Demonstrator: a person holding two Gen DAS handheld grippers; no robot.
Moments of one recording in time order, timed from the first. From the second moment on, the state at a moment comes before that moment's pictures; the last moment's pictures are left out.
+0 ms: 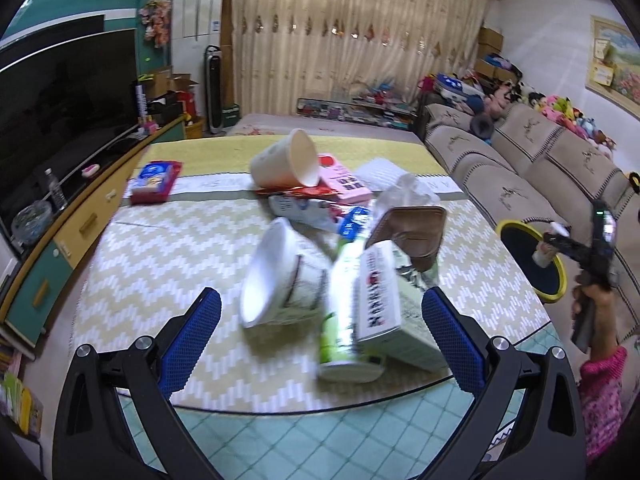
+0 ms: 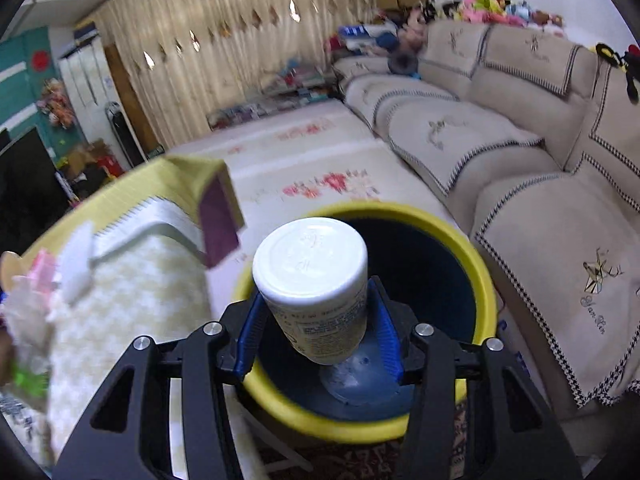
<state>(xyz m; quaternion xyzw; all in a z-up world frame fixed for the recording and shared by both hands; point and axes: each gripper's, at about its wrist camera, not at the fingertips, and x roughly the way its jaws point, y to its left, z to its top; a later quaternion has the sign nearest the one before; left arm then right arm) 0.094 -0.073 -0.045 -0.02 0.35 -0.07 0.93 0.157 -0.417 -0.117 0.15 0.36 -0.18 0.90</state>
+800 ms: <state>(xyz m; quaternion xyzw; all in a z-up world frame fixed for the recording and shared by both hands) 0.105 -0.132 -0.032 0.04 0.36 -0.11 0.93 0.100 -0.310 -0.077 0.11 0.26 -0.19 0.94</state>
